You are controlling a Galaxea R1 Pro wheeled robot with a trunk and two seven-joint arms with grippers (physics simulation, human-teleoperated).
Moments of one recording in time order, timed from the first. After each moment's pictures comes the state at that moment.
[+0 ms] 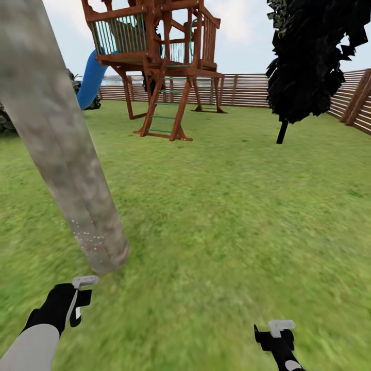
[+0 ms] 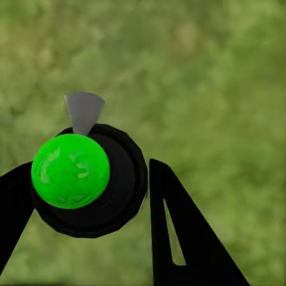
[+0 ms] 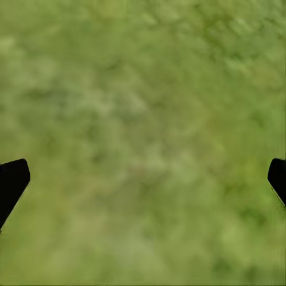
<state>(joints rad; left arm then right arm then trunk) -0.65 0.12 0.51 -0.62 -0.47 0.61 -0.12 -0.52 -0.09 0.10 -0.06 0.00 -0.44 -0.14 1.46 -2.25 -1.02</state>
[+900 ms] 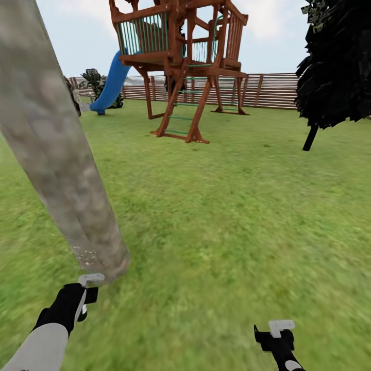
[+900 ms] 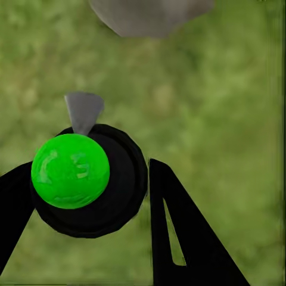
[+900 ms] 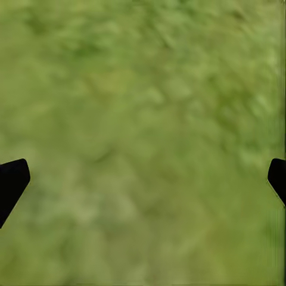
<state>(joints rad) -0.65 0.07 0.51 -0.62 -0.47 0.55 -0.05 -0.52 -0.09 0.10 -0.06 0.00 -0.44 -0.14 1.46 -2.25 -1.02</state>
